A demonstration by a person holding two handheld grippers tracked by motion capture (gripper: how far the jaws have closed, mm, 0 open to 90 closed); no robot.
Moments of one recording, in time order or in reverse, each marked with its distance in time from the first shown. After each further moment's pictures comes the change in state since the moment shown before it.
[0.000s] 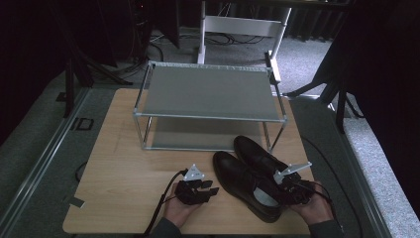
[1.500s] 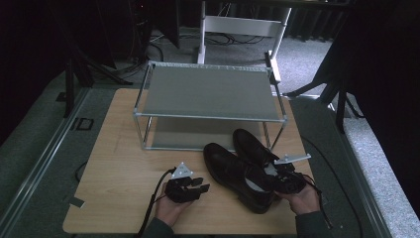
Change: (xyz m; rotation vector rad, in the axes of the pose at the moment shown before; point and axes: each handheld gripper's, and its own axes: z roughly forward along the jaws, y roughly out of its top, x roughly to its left) left arm 0.019 -0.008 -0.021 -0.035 0.035 -0.057; right arm 0.007 0.029 0.002 -0.176 0.103 0.117
